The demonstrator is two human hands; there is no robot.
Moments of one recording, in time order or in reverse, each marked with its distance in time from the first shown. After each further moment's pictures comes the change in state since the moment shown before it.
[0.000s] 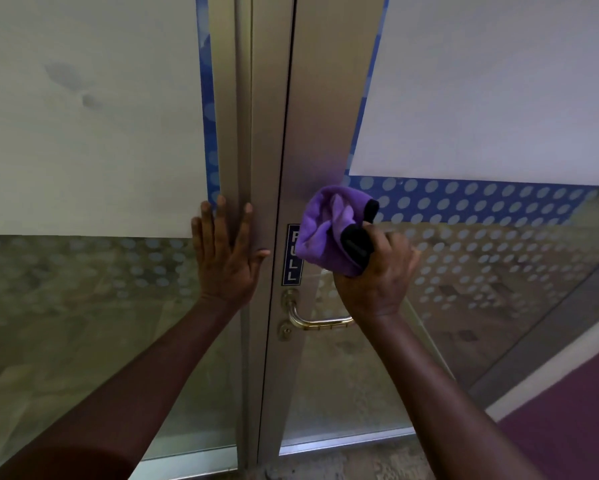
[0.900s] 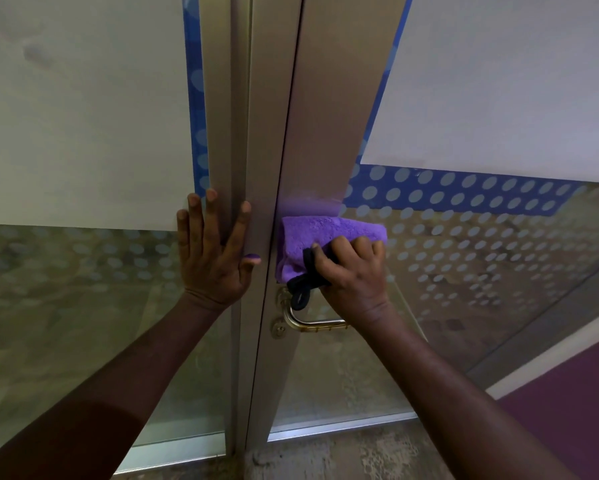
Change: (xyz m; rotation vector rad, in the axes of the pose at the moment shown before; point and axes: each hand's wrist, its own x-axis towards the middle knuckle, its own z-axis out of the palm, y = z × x) left_hand -0.005 -0.009 0.020 0.012 0.144 0.108; right_hand -0.023 0.023 0.046 -0.077 -0.223 -0.473
